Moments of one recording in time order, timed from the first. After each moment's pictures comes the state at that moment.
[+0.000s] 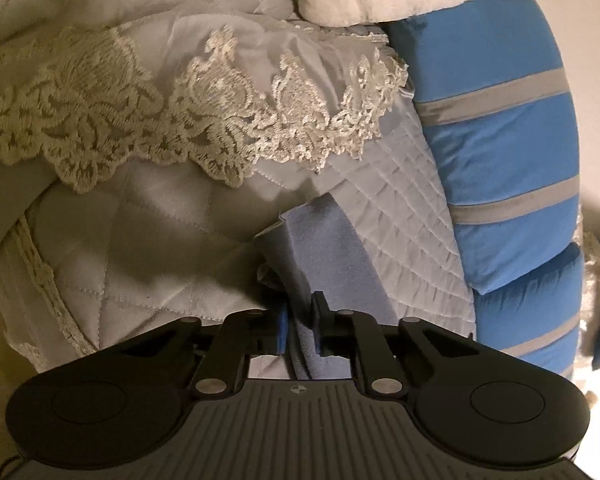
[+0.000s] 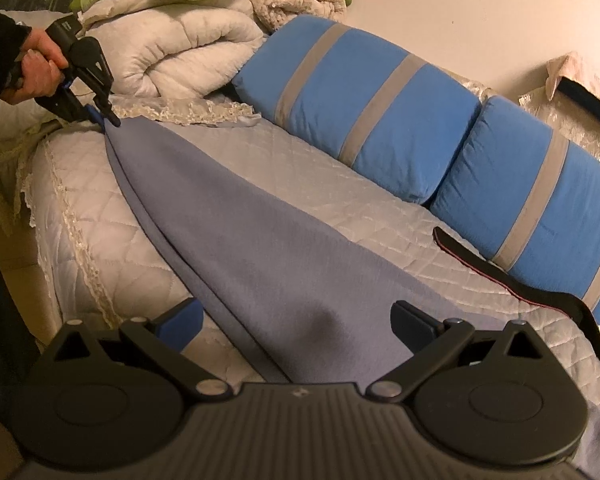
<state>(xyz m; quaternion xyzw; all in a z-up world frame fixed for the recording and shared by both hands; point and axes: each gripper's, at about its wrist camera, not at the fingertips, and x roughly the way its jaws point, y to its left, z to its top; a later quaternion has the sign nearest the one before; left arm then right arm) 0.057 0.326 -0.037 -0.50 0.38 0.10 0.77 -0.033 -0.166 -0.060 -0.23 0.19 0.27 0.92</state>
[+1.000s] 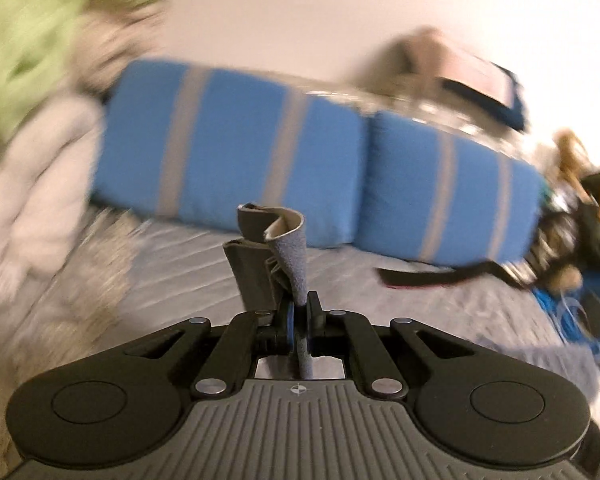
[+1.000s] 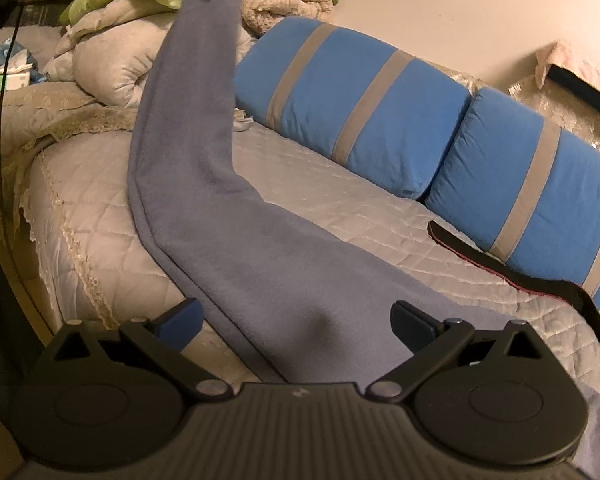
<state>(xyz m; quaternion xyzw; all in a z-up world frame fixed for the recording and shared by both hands) 0.044 0.085 0.170 -0.05 0.27 -0.07 0.96 -0.029 -0.178 -0.054 -0.19 0.20 0.27 0.92</state>
